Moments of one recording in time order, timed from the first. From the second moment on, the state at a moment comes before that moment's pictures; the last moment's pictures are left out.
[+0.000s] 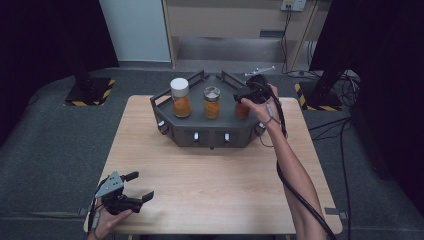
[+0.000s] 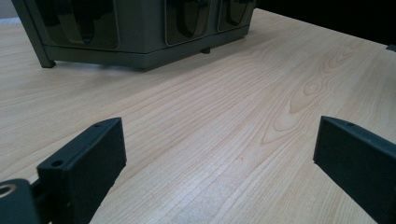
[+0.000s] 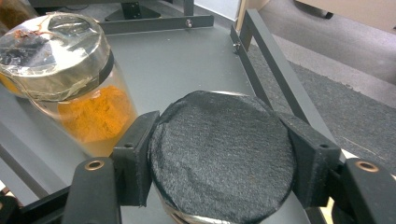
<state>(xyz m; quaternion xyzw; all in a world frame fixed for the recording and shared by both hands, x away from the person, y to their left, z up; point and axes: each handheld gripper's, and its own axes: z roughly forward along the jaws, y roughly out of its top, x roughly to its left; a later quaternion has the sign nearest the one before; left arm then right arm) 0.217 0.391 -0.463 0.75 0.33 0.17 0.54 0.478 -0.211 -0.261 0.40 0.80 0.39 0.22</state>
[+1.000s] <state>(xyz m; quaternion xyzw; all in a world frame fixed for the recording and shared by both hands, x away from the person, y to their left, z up) 0.217 0.390 -0.462 0.75 0.33 0.17 0.54 0.457 -0.223 -0.242 0.39 0.78 0.43 0.24</state>
